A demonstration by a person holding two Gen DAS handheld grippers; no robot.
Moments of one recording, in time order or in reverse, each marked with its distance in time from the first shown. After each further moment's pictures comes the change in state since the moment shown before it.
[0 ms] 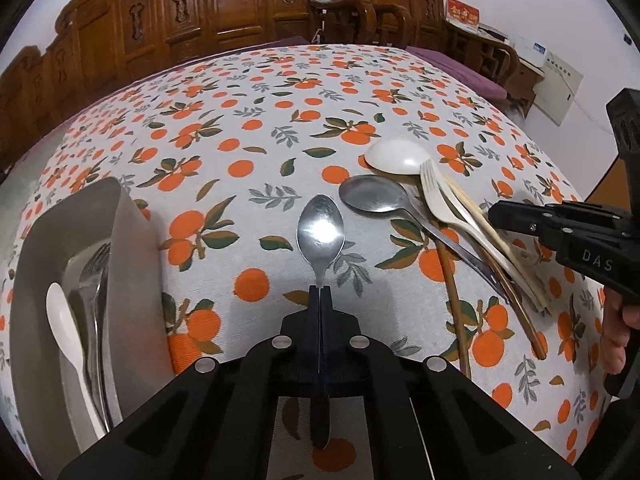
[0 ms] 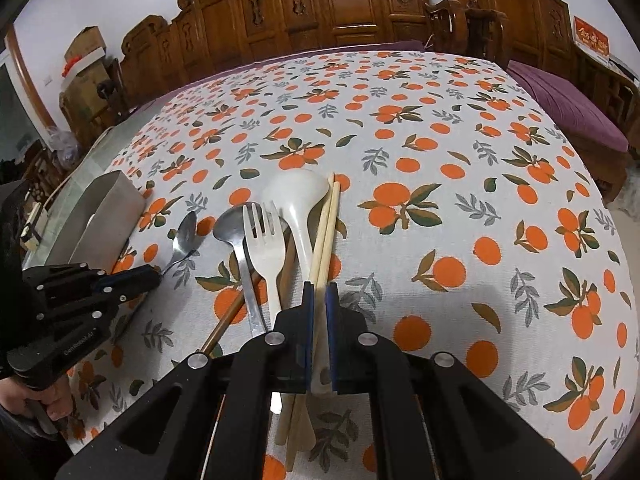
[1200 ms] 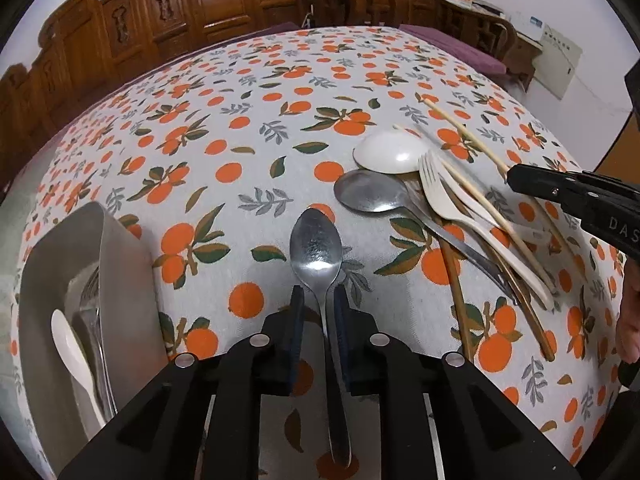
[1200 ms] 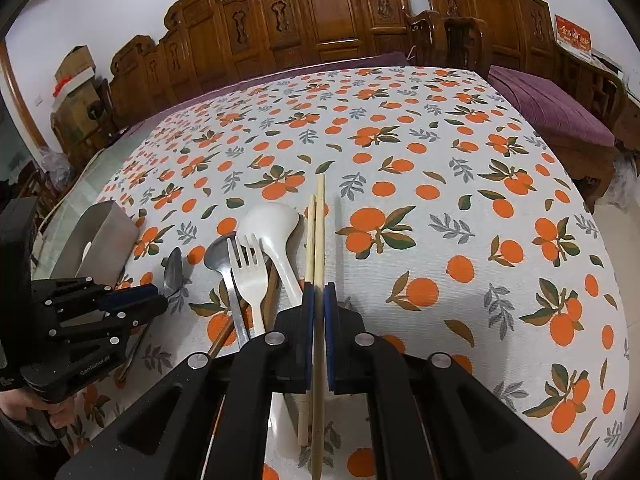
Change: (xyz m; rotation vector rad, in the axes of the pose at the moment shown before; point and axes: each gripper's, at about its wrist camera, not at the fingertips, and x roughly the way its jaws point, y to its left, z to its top) left arm 0.012 -0.009 0.013 0.061 0.081 0.024; right arm -0.013 -0.010 0.009 0.046 -0.059 -0.022
